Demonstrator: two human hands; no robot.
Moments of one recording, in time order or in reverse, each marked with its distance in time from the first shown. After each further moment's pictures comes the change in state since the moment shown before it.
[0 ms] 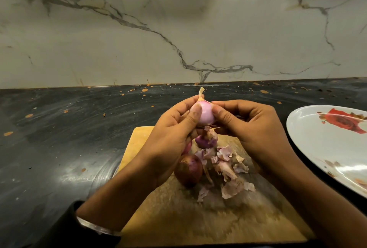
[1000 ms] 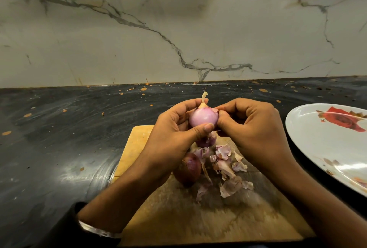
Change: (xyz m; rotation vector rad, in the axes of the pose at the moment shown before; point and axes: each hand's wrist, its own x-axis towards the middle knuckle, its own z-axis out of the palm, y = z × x) left_hand -0.002 -0.006 -0.002 0.231 -0.004 0.119; right_hand 0.002 0.010 -0.006 -0.389 0.076 -0.194
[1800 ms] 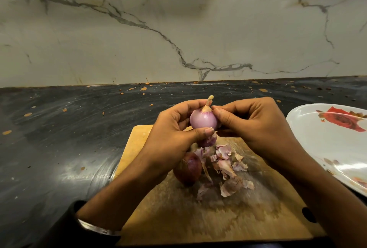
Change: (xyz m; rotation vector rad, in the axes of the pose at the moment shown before) left_hand 0.001 0.003 -0.003 0.111 -0.027 0.035; right_hand 0.009 -0.003 -0.013 0.199 -0.220 0.067
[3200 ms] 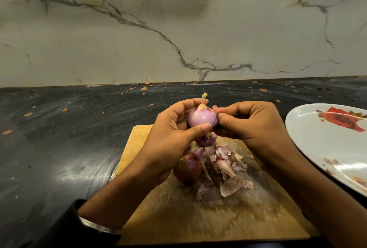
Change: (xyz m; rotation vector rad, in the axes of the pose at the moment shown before) left_hand 0.000 -0.003 0.003 -0.109 0.061 -0.060; right_hand -0.003 -0.004 0.011 0.256 0.077 0.166
